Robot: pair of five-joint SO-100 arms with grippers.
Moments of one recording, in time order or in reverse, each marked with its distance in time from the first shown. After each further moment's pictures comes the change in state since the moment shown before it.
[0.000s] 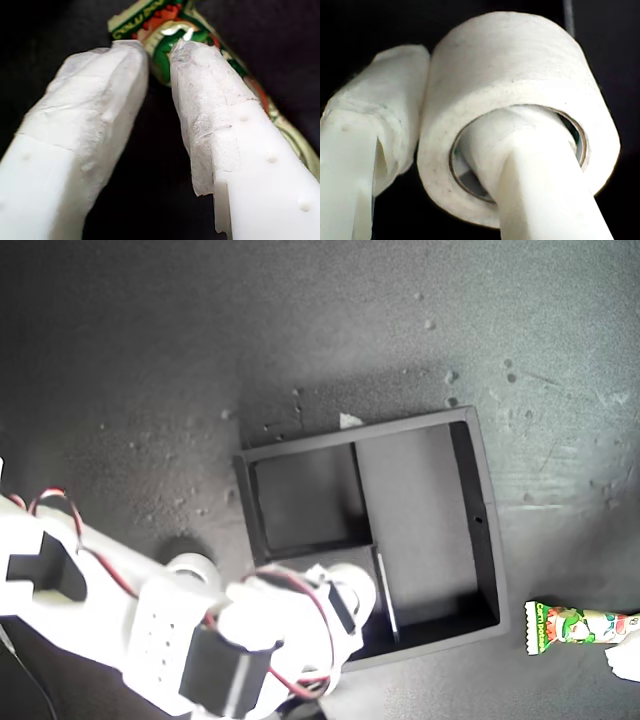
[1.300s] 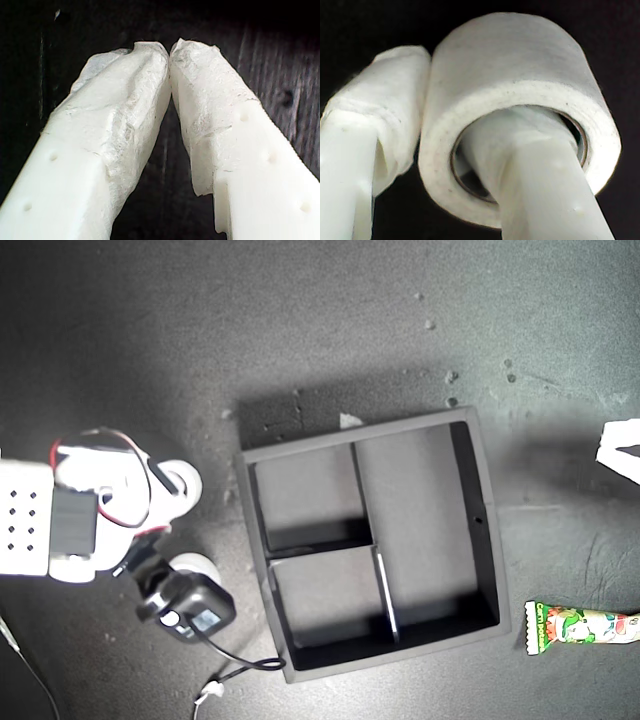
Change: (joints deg) arm 0 -13.3 65.2 125.5 -45.9 -2.1; arm 1 47.0 59.7 51.1 -10.6 5.2
